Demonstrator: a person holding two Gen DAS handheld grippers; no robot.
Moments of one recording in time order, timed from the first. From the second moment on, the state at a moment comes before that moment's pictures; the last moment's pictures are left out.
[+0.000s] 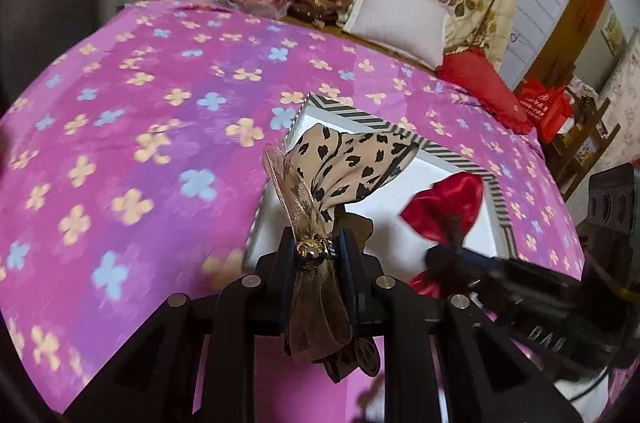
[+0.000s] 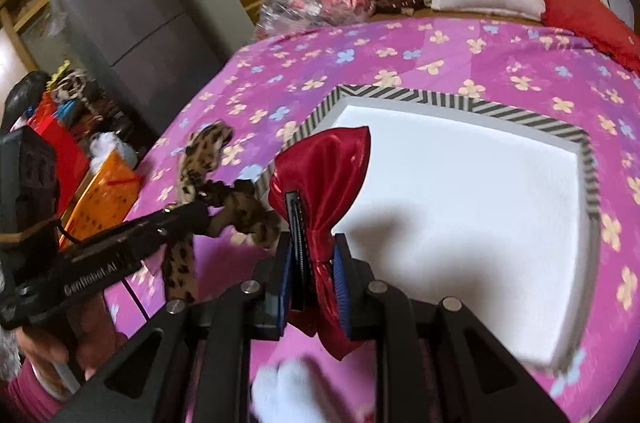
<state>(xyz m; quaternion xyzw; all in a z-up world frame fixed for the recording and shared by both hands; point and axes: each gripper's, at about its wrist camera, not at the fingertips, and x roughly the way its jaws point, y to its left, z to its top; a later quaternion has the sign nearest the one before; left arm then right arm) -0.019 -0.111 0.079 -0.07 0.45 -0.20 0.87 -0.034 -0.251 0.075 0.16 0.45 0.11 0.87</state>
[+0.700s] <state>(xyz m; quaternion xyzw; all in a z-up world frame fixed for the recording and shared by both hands) -0.031 -0.119 0.030 -0.02 0.51 -0.17 0.85 -0.008 -0.233 0.012 0.18 0.52 0.14 0.83</state>
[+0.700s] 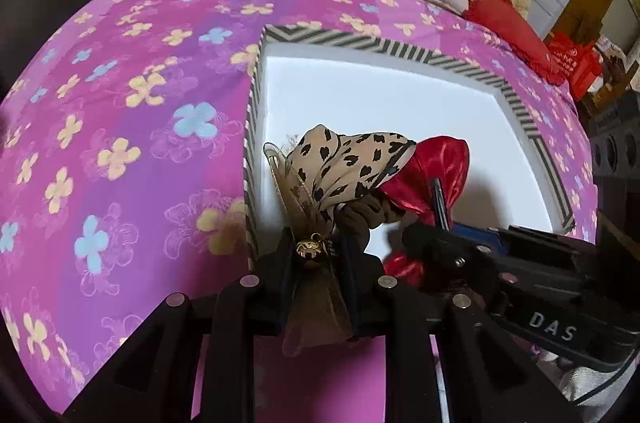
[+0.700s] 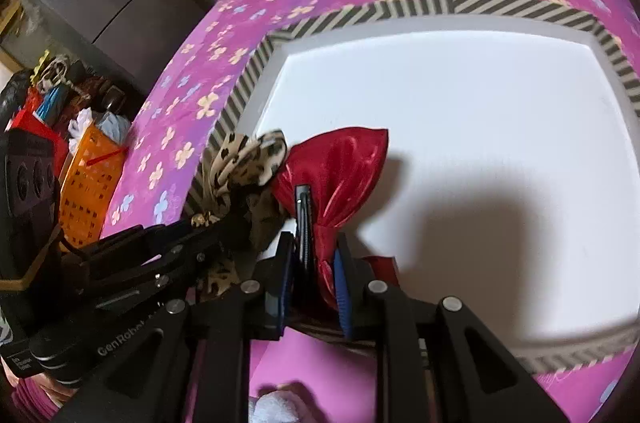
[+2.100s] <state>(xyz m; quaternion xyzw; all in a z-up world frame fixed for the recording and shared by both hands) -0.197 -0.108 0.069 0.01 0.43 -0.09 0.90 -0.210 -0.252 0.091 0.11 0.40 0.07 0.91</state>
